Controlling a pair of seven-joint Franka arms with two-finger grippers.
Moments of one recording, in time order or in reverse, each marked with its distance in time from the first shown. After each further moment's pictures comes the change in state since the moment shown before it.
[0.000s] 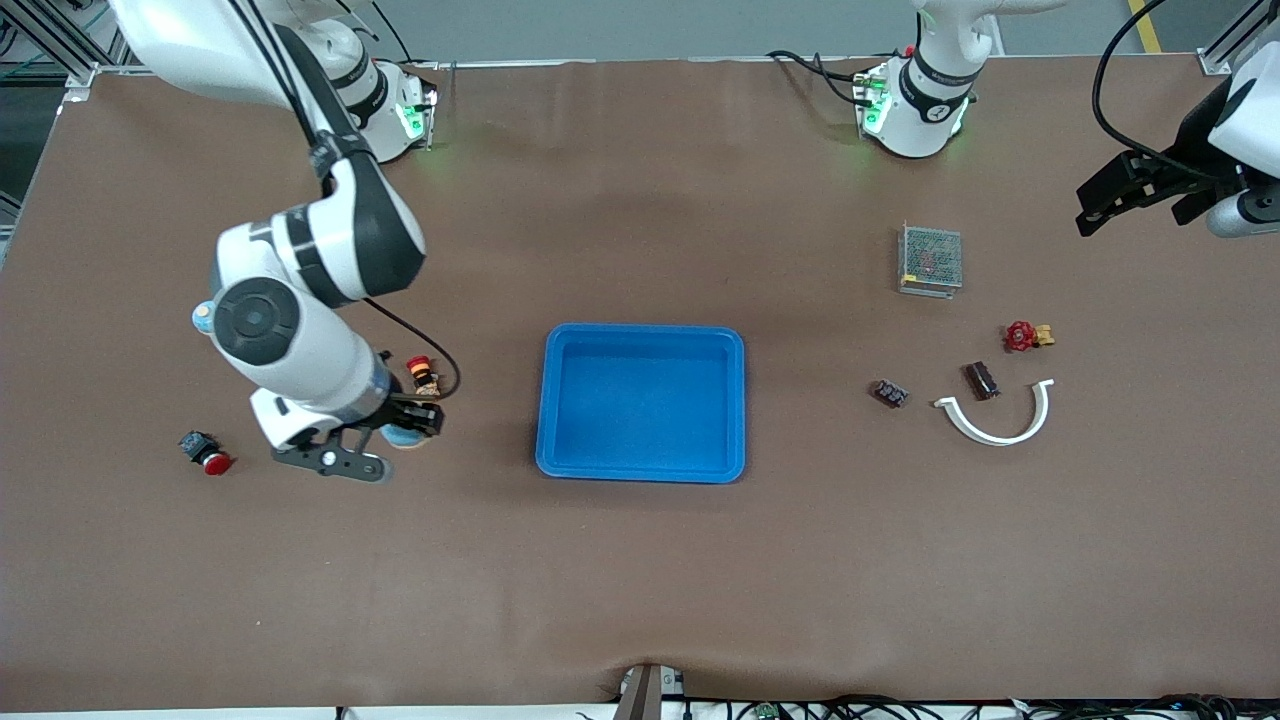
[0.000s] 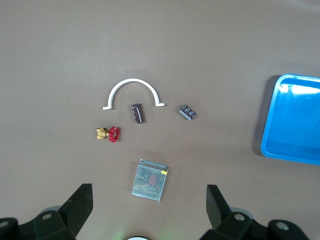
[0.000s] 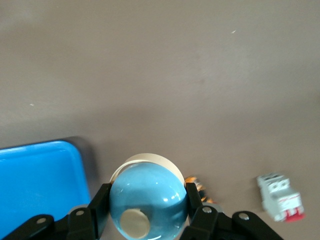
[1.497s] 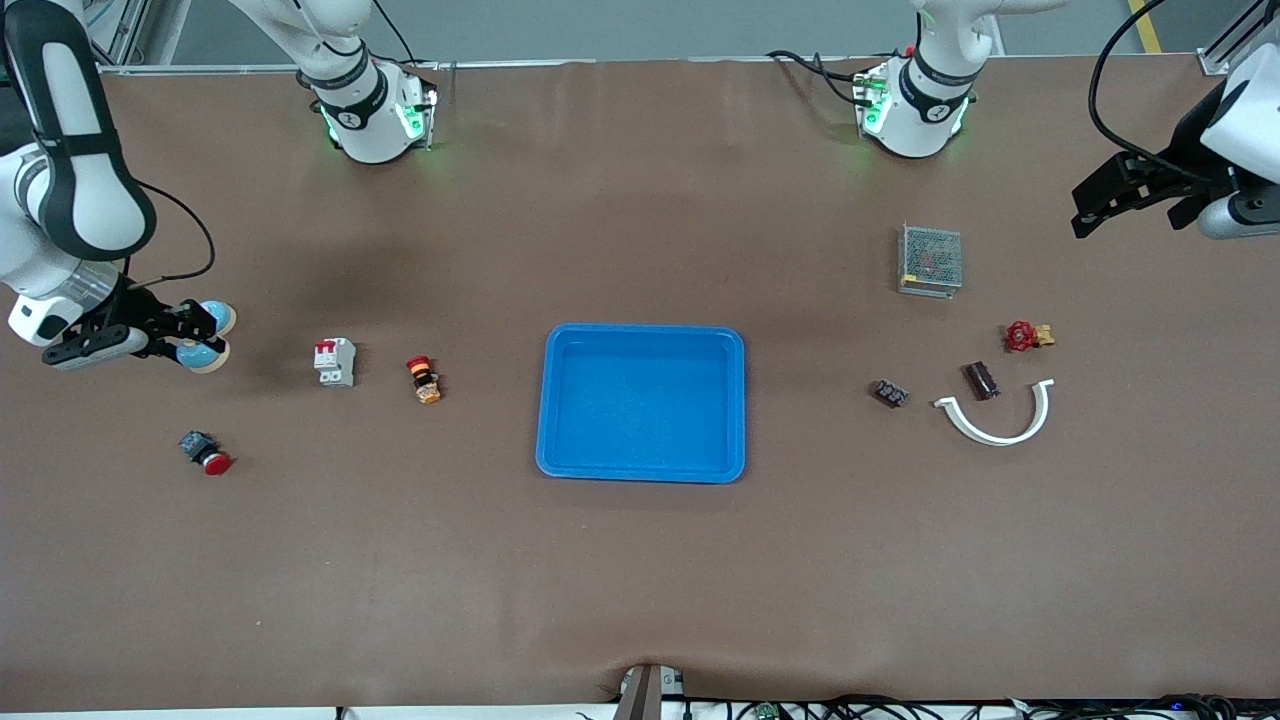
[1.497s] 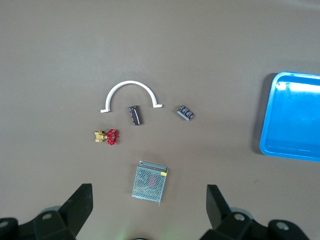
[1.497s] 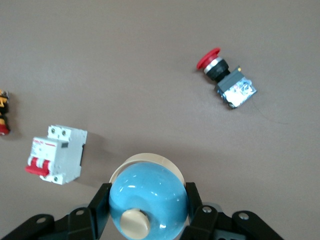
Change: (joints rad) left arm -0.003 0.002 -0.001 -0.003 -0.005 0.010 0.024; right arm -0.688 -0.278 -0.003 -0.743 0.444 0.459 -1.418
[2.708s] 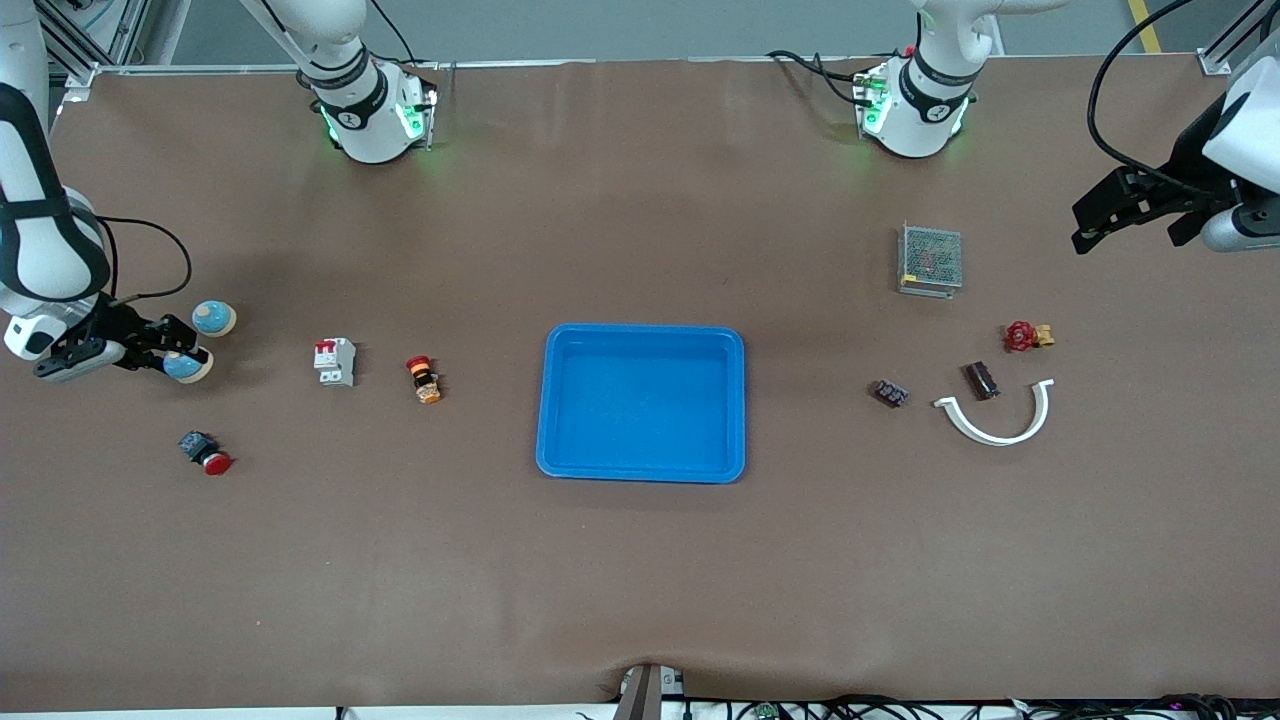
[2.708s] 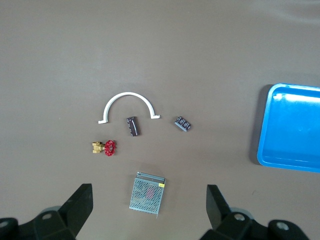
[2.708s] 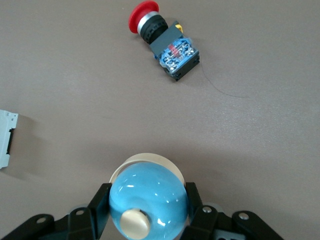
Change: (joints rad) left arm 0.000 0.013 0.000 0.000 0.000 0.055 0.000; right arm -0.143 0.239 0.000 0.139 0.094 0.017 -0.226
